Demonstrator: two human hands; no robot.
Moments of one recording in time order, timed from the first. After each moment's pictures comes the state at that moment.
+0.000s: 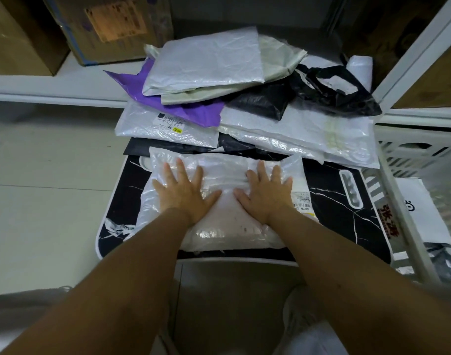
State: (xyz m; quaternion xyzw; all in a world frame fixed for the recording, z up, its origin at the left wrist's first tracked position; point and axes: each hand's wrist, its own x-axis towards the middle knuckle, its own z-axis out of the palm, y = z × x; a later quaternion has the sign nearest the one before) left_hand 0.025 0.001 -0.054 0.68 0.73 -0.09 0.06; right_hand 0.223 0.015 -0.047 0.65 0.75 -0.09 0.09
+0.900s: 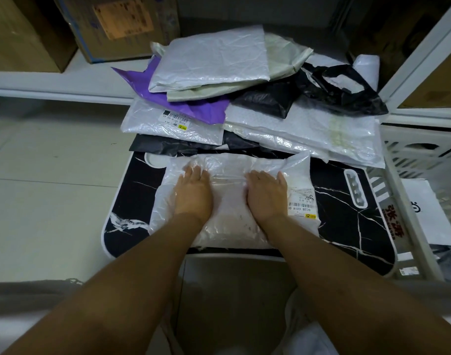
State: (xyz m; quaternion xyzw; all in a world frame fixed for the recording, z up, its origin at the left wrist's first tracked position) left_hand 0.042 -0.003 -0.051 0.68 0.73 0.00 0.09; right_hand 0.205 0.003 -0.056 0.64 0.76 -0.01 -0.07
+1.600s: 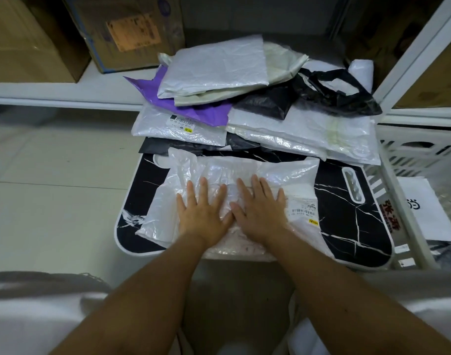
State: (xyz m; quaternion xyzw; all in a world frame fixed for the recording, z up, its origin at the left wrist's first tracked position) left_hand 0.044 -0.063 -0.058 0.71 0.70 -0.04 0.10; right_hand 0.200 -0.044 -0.051 0.63 0.77 -0.11 0.01
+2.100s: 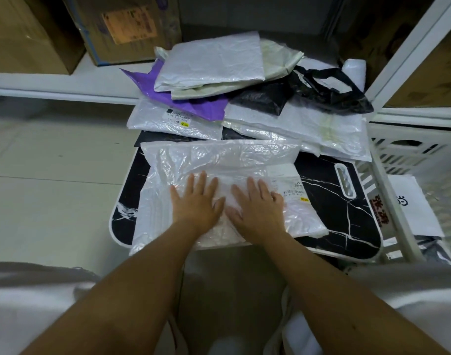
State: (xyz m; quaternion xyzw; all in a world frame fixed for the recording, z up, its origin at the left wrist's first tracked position) left_hand 0.040 -0.053 -0.055 0.71 0.69 -0.05 0.12; right_hand 0.205 -0.063 -0.048 0.62 0.78 -0.07 0.03
